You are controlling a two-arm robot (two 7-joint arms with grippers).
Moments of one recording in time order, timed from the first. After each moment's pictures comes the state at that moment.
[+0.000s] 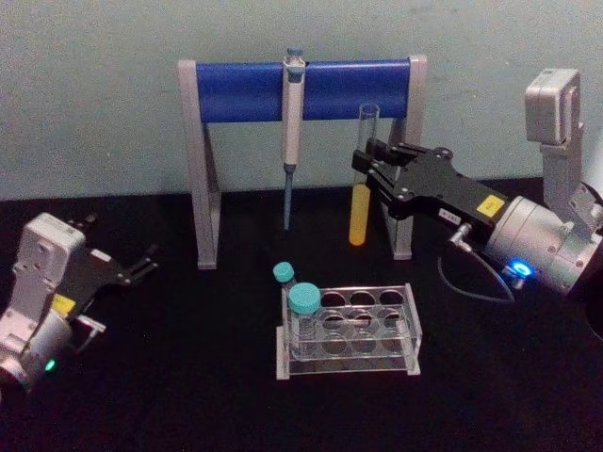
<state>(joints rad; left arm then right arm) -0.20 0.60 0.45 -1.41 -0.25 -0.12 0.03 0.35 0.50 -0.40 -1.59 0.55 0.06 0.48</state>
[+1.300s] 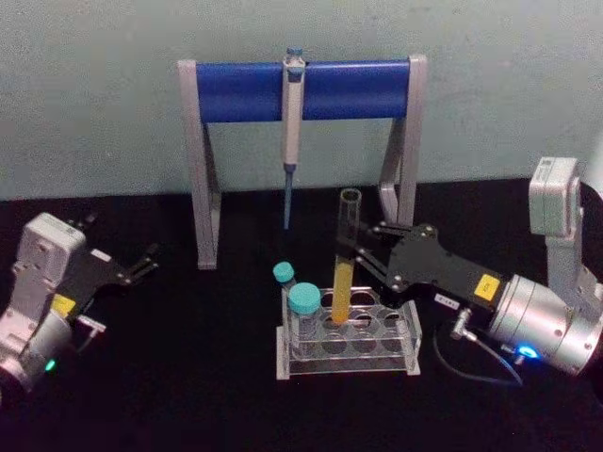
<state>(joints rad) -0.20 0.60 0.45 -1.41 -0.25 -0.12 0.03 0.20 0.58 -0.44 -1.67 0.59 -0.04 0.58</state>
